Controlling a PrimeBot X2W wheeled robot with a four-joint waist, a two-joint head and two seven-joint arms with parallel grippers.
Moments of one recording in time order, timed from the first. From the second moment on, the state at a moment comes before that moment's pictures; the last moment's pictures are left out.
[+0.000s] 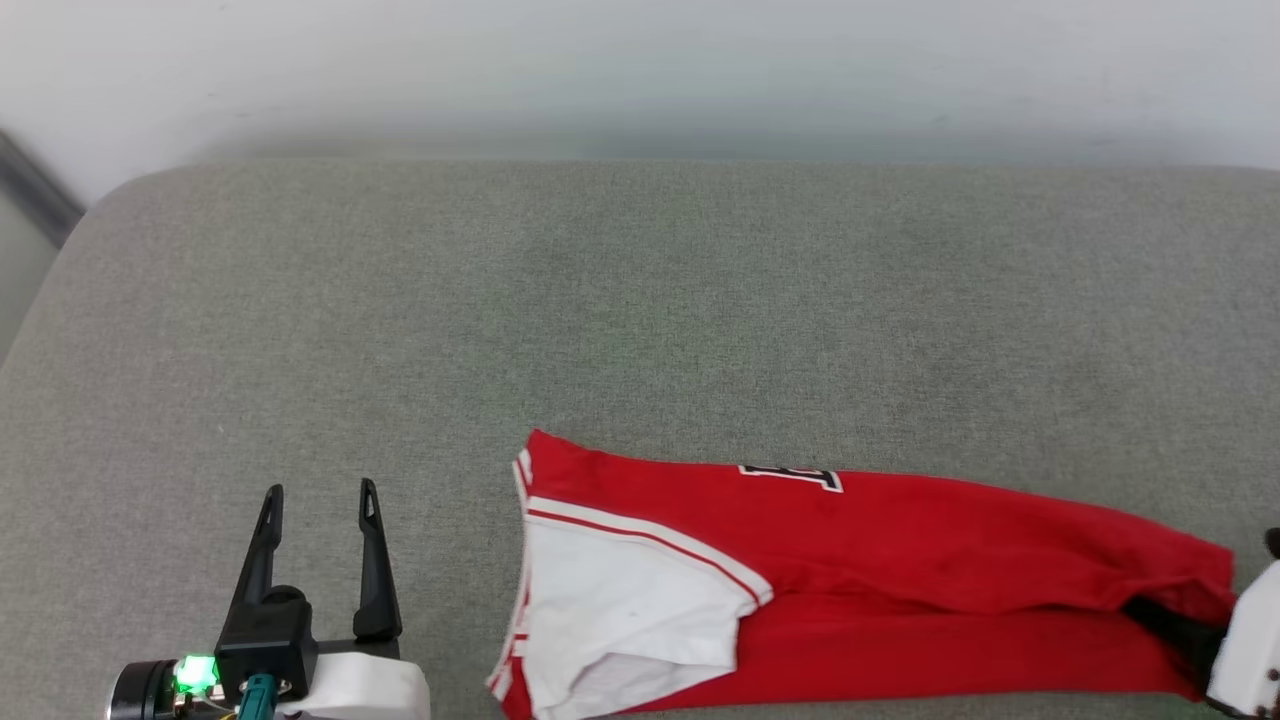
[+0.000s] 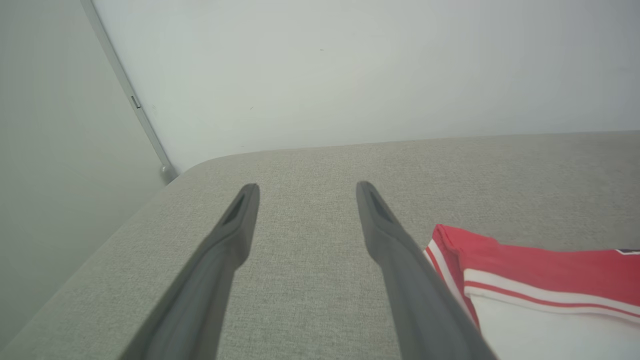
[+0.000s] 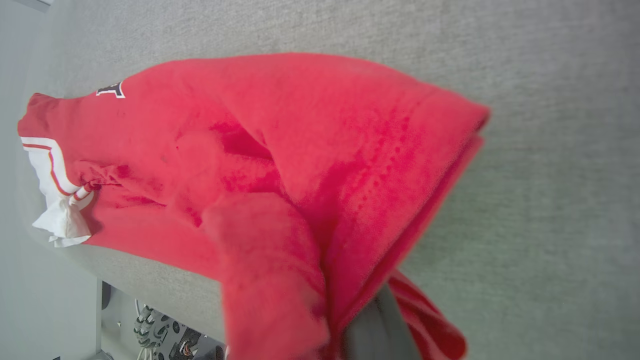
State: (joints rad) left arm 0.05 0.17 -0.12 -0.02 -0.10 0.24 -0.26; right arm -0.15 -0.68 0.35 0.35 1.20 0.13 0.46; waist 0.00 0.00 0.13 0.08
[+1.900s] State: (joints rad) left arm 0.02 0.08 -0.08 -0.04 -0.02 0.15 -0.26; right arm -0.64 -0.36 0.98 0.38 0.89 0.13 0.47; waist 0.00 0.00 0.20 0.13
